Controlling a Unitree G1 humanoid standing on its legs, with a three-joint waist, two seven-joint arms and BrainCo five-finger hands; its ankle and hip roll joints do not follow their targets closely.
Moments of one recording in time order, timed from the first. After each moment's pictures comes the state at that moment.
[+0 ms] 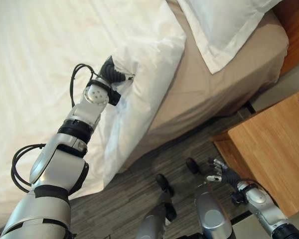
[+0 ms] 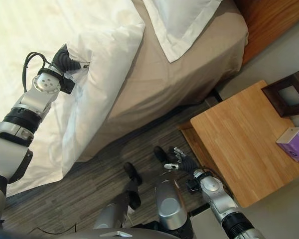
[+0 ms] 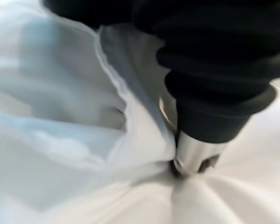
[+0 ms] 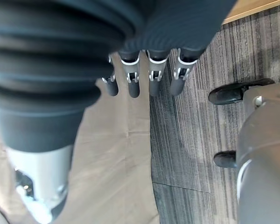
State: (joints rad) left arm -1.05 0.65 -0.51 0.88 -0.23 -0.10 0.06; right arm -0.01 -0.53 0.36 0.36 0.35 -0.08 0.19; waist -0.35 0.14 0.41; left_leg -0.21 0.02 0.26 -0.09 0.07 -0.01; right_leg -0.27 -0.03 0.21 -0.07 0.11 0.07
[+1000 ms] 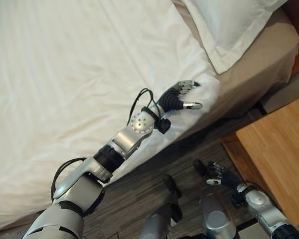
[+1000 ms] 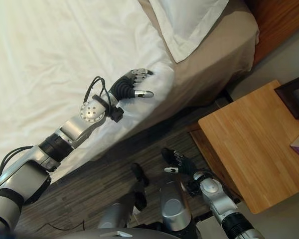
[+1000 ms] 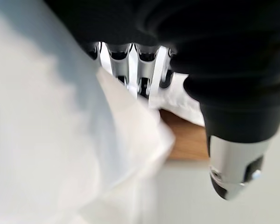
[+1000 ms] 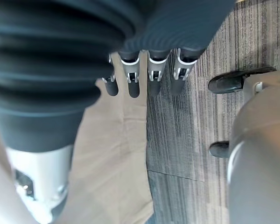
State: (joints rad) left arm -0.80 0.52 -0.68 0.14 -0.51 -0.12 -0.08; right arm -0.01 -0.54 0.36 0.37 0.31 -0.07 0.19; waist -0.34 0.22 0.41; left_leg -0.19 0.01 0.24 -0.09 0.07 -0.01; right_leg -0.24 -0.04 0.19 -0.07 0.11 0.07
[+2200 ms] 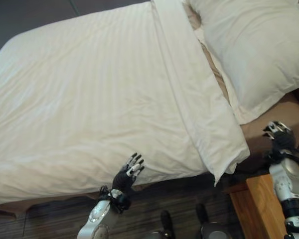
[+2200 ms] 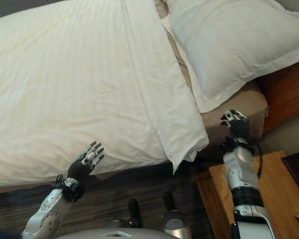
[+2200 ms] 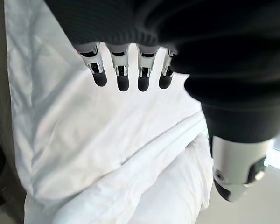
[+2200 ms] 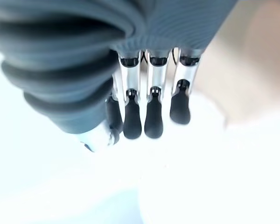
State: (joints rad) left arm 0.19 0.41 -0.31 0.03 -0.82 -0.06 -0.09; right arm -0.35 -0.44 0.01 0.39 0.73 -0.14 -0.16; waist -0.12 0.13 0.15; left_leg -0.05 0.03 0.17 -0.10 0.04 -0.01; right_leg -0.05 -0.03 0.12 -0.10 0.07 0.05
